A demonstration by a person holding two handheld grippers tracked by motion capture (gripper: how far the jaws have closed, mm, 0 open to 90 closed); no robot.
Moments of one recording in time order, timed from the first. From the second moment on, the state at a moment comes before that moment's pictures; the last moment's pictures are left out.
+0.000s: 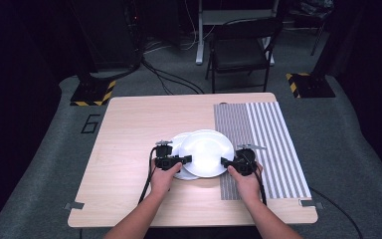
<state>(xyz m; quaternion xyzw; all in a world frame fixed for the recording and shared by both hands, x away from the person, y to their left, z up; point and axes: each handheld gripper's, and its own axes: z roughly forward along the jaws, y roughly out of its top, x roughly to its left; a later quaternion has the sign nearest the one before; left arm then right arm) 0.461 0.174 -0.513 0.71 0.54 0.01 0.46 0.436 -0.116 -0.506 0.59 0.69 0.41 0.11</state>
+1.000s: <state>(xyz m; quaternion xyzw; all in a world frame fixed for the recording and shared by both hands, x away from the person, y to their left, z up) 0.461 0.178 -0.499 0.70 0.54 0.02 0.47 0.434 -0.111 -0.488 0.58 0.68 0.42 0.13</state>
